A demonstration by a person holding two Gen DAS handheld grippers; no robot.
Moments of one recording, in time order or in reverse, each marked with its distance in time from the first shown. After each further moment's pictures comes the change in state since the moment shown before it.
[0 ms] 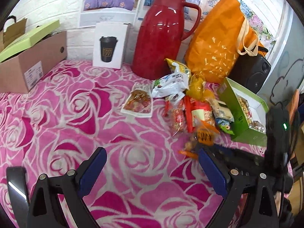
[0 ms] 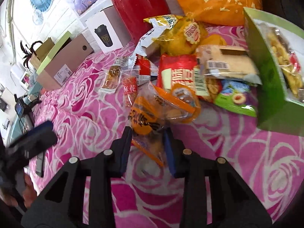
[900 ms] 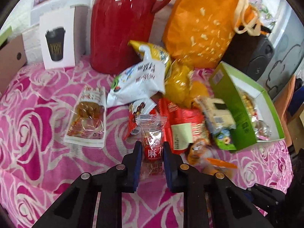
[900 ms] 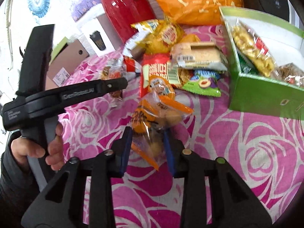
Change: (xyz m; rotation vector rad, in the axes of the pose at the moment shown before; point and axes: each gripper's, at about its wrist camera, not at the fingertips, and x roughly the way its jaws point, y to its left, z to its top) left arm 0.085 -0.047 0.044 0.092 0.124 -0.078; right arm -0.035 -0.015 -0.016 0.044 -0.035 -0.017
